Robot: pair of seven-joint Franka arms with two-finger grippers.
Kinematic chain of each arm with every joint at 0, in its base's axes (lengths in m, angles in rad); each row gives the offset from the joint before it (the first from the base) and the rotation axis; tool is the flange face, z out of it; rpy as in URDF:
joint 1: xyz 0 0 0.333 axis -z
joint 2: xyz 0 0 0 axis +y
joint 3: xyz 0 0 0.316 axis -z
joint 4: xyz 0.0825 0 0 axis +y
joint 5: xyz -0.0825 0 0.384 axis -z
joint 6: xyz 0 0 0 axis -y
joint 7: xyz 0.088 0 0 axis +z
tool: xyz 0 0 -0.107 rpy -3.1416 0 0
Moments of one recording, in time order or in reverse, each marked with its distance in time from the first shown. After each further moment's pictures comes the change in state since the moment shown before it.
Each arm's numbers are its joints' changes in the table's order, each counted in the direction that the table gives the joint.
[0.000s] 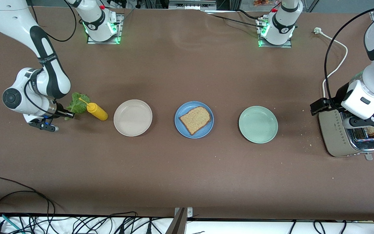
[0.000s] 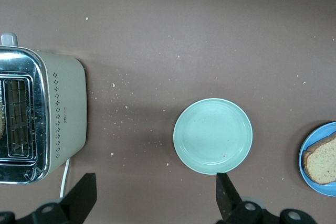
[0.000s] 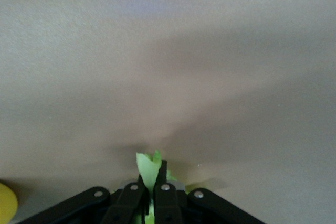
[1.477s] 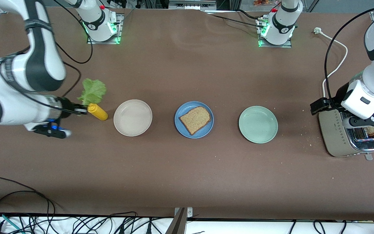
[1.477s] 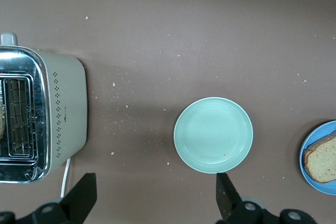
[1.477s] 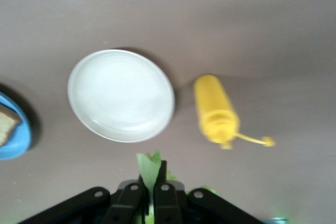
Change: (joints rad) left arm -0.001 0.000 0.000 -0.001 0.000 -0.005 -0.004; right arm -0.204 0.000 -0.081 -0.650 -0.127 -0.809 -0.244
